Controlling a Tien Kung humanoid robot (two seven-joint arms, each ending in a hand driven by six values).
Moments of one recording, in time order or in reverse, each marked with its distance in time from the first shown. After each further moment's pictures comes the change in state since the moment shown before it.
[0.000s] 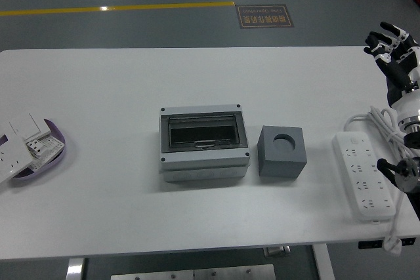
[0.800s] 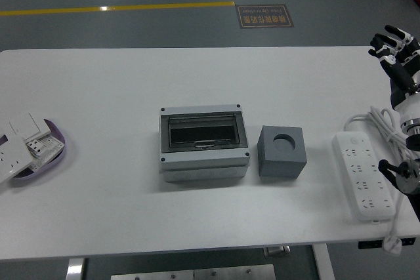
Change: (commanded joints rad) left arm -0.012 -0.006 0.009 0.002 -0.015 -0.002 0.001; right arm -0.013 0.011 0.019 -0.008 0.005 -0.008 0.004
